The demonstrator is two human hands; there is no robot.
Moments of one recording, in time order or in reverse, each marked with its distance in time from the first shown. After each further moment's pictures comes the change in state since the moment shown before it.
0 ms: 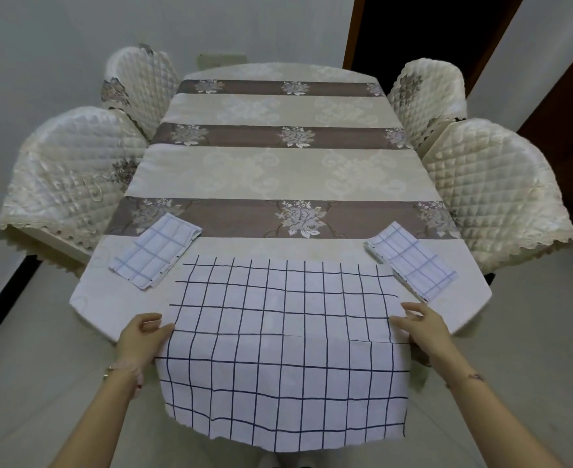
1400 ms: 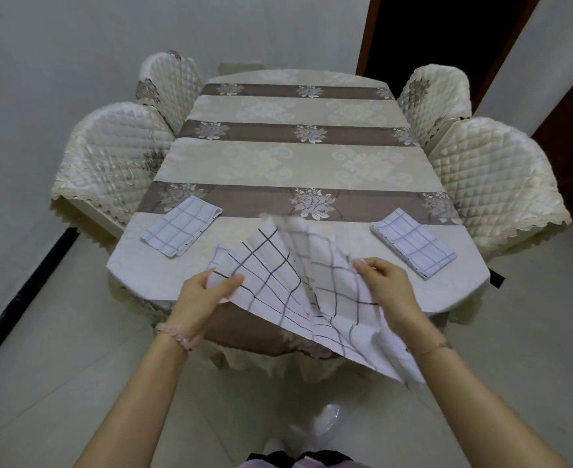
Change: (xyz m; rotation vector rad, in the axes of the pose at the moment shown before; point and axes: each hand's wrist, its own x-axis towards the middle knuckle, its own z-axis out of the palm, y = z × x) left_hand -0.102 0.044 0.016 -0.317 -0.328 0.245; right_hand -0.104 -0.075 0.046 0.222 -0.118 -0.354
